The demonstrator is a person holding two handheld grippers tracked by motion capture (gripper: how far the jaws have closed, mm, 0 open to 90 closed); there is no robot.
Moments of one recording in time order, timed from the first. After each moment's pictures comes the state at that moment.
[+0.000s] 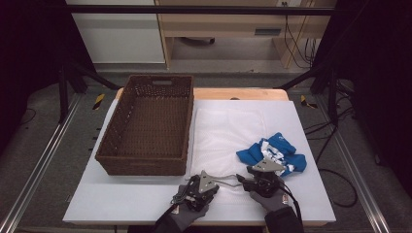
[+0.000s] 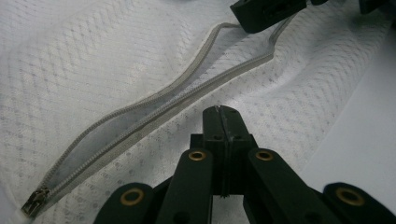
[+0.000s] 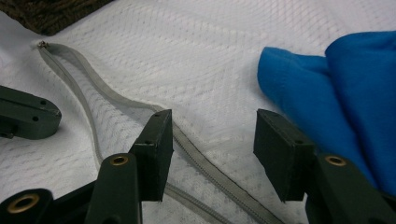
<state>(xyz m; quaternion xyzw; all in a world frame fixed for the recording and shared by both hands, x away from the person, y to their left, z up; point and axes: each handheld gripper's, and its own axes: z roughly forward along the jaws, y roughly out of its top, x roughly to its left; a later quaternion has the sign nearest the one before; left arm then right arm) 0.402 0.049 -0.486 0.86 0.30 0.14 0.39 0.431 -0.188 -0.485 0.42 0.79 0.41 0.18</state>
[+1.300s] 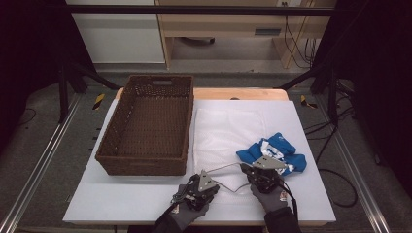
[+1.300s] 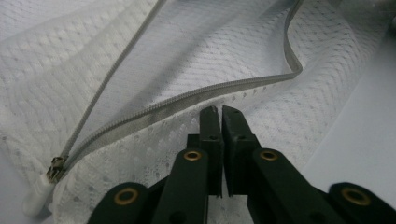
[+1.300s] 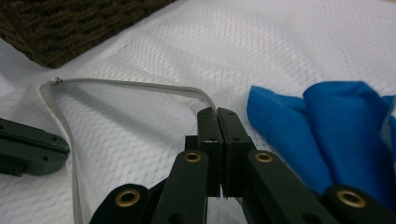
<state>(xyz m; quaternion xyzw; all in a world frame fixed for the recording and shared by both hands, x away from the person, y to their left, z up) 0.404 0.049 -0.484 0.86 0.30 0.13 0.39 0.432 -0.184 -0.467 0.41 0.77 0.43 0.22</state>
